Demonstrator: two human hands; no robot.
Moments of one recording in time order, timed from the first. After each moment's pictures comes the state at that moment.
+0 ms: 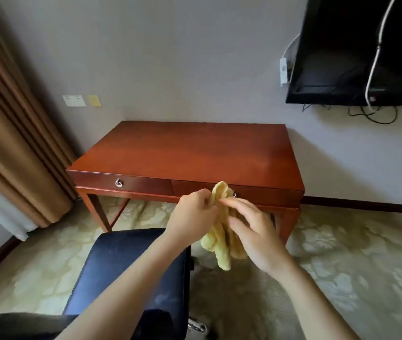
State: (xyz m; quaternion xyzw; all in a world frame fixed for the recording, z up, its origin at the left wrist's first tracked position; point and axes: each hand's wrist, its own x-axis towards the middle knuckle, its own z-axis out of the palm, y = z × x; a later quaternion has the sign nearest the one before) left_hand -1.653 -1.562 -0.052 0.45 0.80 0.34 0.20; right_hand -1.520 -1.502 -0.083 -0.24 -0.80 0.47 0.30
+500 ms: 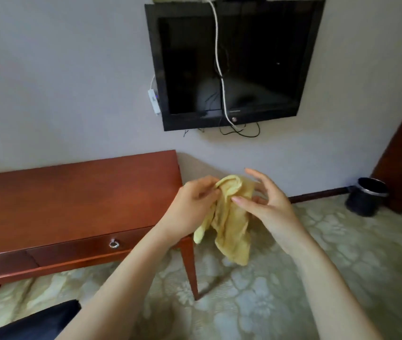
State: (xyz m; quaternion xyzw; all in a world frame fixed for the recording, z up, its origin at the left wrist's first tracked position) left_hand -1.424 -1.316 -0.021 0.65 0.57 0.43 0.27; right_hand -1.256 -1.274 -0.051 -0.36 -0.63 0.51 0.47
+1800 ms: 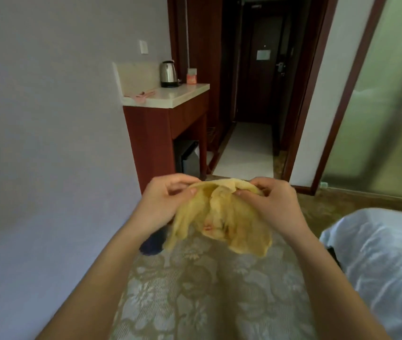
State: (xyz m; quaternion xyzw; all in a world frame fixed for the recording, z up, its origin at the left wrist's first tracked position) left_hand -0.644 -0.770 -0.011 0.82 0.11 0.27 0.50; right_hand -0.506 -0.940 -0.020 -0.76 -0.38 -0.03 0.52
